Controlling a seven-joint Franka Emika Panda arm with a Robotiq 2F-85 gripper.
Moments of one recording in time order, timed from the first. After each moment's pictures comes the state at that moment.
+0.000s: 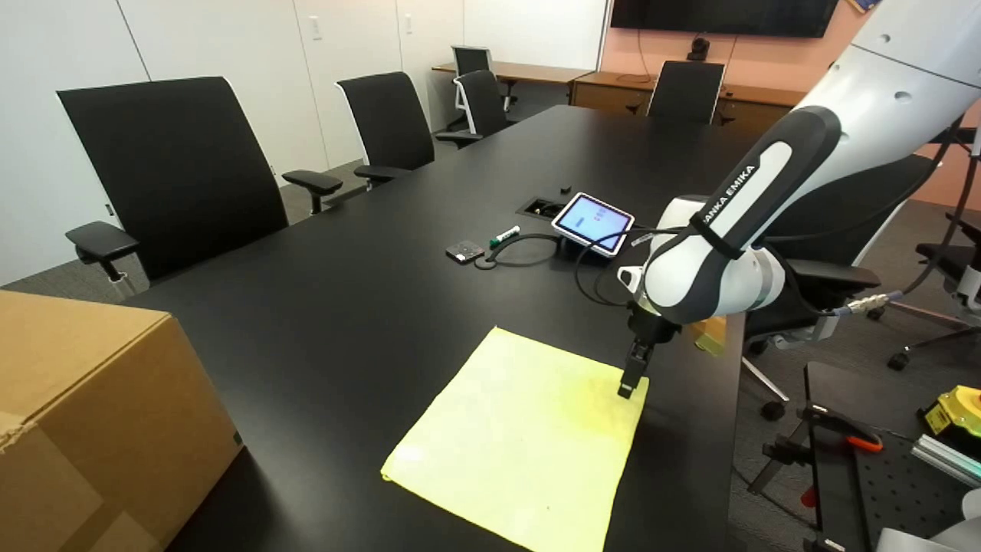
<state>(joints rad) -0.08 0.51 0.01 -2.38 0.54 2.89 -0.67</state>
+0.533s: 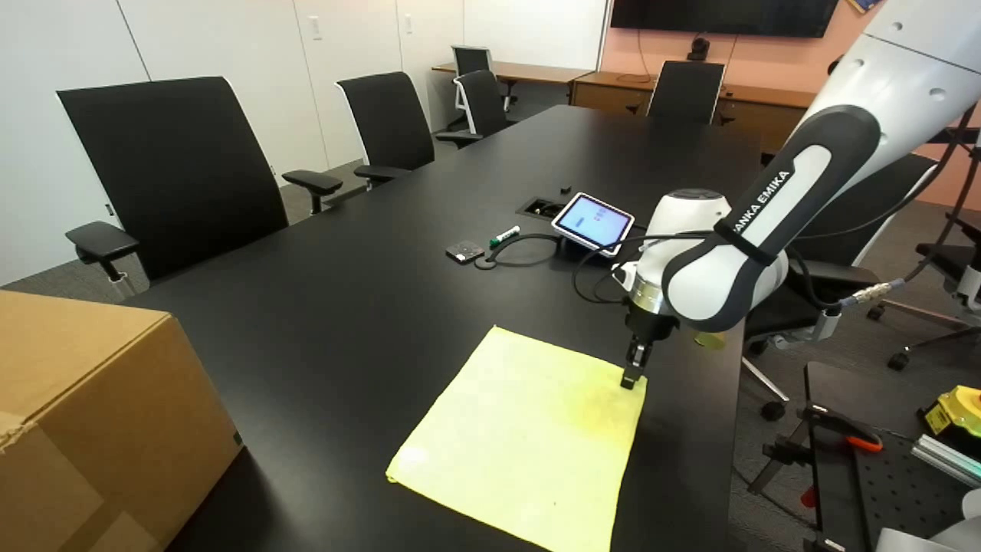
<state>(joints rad) -0.12 0.48 0.04 -2.39 0.22 2.88 -0.43</state>
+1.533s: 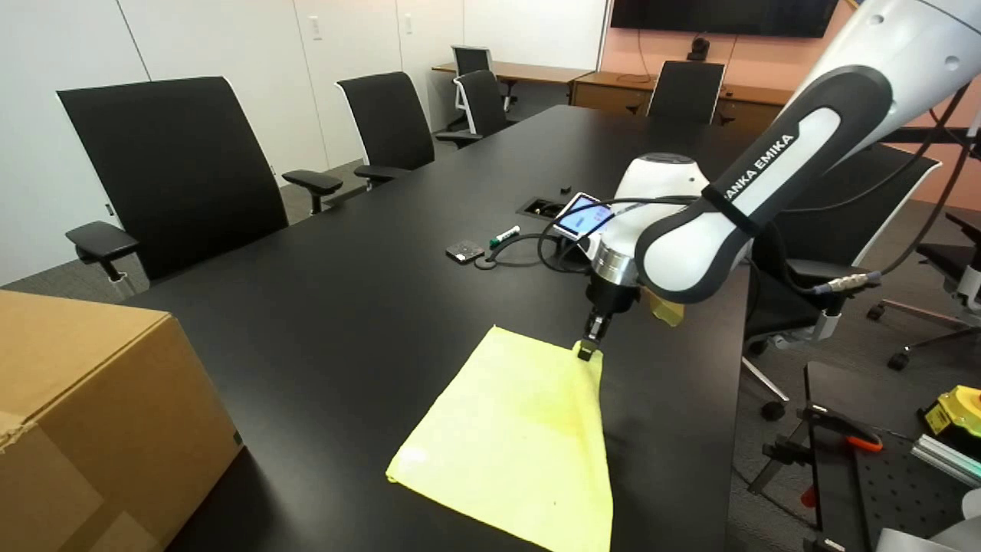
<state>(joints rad) -0.12 0.46 0.10 -2.25 0.13 2.83 -0.30</state>
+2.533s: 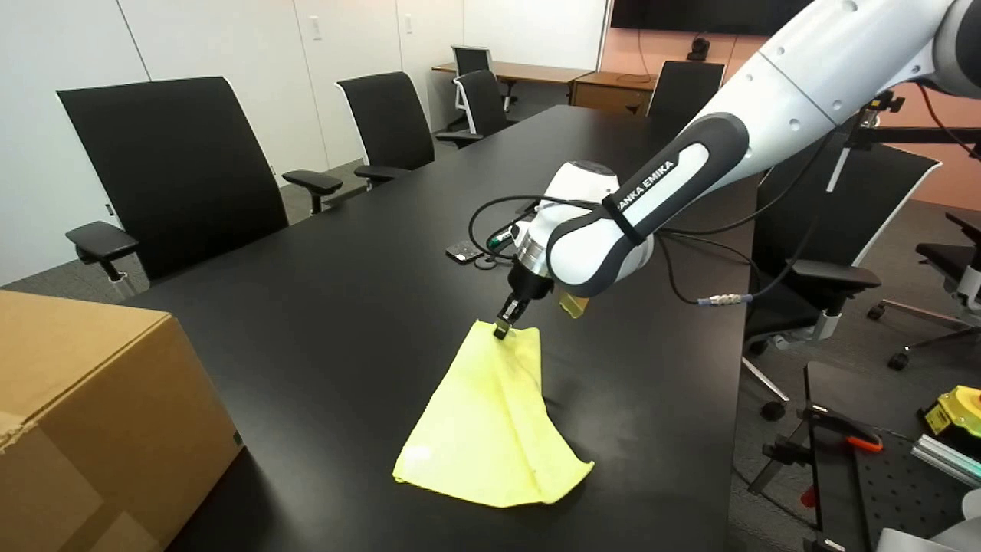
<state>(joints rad) -0.16 0.78 0.18 -1.79 0.13 2.88 -0.31</state>
